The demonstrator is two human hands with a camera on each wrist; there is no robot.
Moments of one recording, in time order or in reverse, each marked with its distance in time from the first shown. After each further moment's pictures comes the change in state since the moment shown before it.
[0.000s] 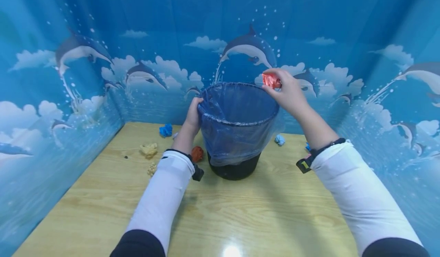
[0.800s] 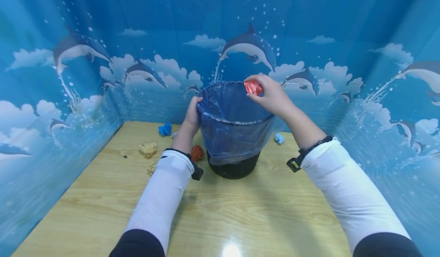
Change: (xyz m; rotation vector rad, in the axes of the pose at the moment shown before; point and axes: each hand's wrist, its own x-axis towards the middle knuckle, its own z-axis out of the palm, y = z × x) left_hand -0.001 0.003 0.002 -0.022 0.005 -0.008; right_hand 0.004 -0.021 0.021 -0.020 -0.188 -0.068
